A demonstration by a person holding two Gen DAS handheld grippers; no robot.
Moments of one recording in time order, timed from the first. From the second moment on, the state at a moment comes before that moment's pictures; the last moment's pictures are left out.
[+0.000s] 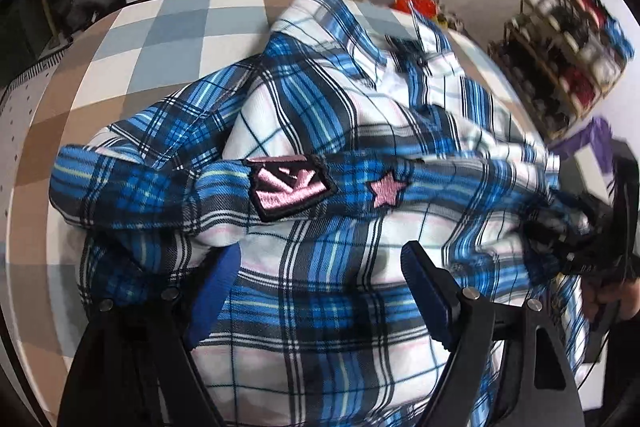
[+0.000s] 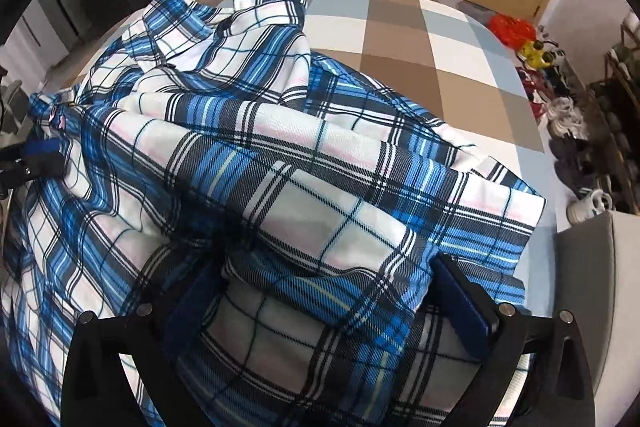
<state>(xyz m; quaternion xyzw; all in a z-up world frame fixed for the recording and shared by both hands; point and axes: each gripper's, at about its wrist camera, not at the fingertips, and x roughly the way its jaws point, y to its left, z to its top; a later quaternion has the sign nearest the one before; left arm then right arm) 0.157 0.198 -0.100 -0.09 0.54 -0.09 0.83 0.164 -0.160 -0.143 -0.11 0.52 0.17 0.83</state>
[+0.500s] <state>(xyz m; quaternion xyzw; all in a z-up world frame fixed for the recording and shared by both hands) 0.026 0.183 -0.015 -0.04 0.47 -0.06 0.88 -0.002 -0.199 -0.074 0.05 0.40 0.25 0.88</state>
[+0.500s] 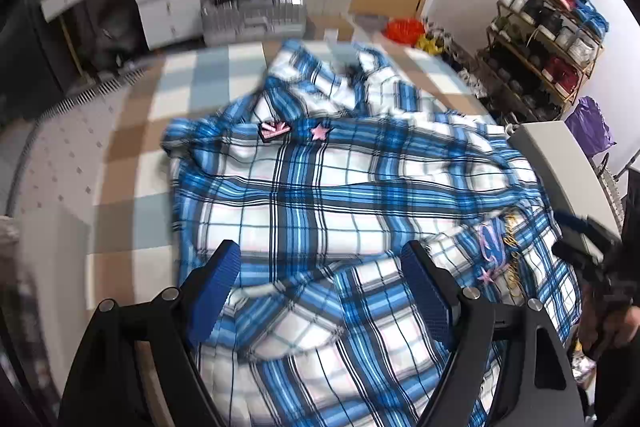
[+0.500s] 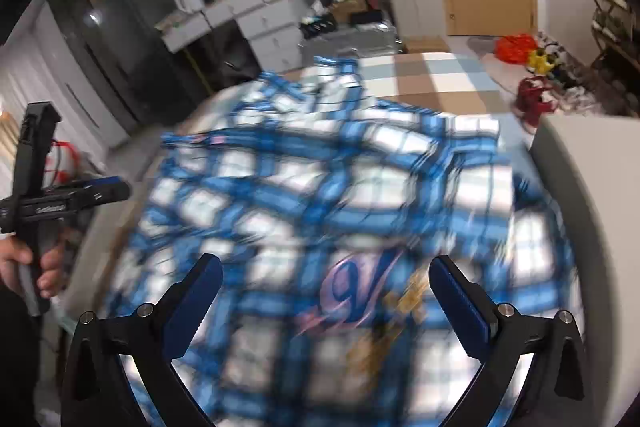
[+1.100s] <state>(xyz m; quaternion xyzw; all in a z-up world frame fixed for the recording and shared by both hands) -0.040 0.150 0.055 0.05 0.25 0.00 0.97 -0.072 -0.175 0.039 0.05 0.26 0.30 0.92</state>
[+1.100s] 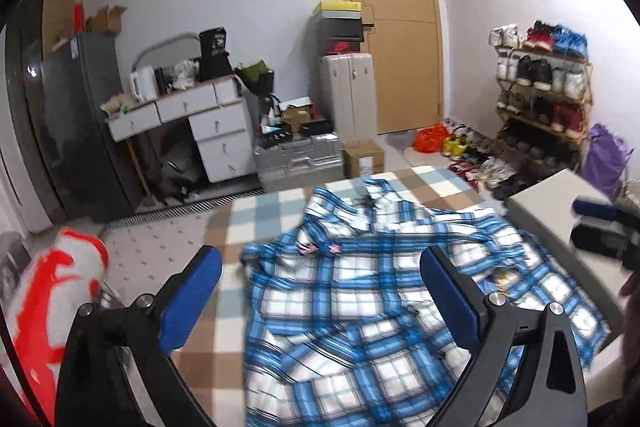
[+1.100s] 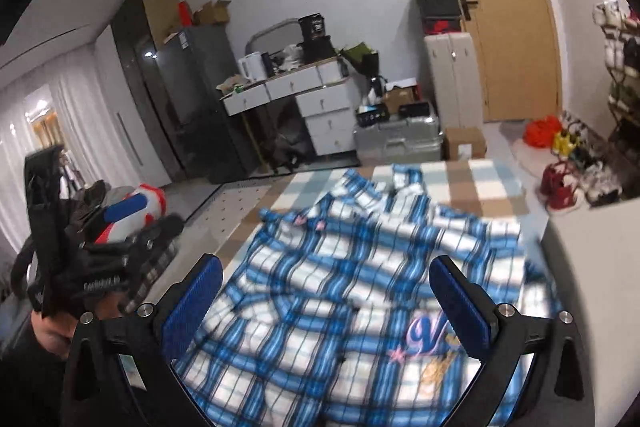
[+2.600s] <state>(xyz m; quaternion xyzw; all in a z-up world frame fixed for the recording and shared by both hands) 0.337 0.161 -0.110 -0.08 0.53 -0.07 0.84 0.161 -0.167 -0.063 0.03 0.38 0.27 0.88</state>
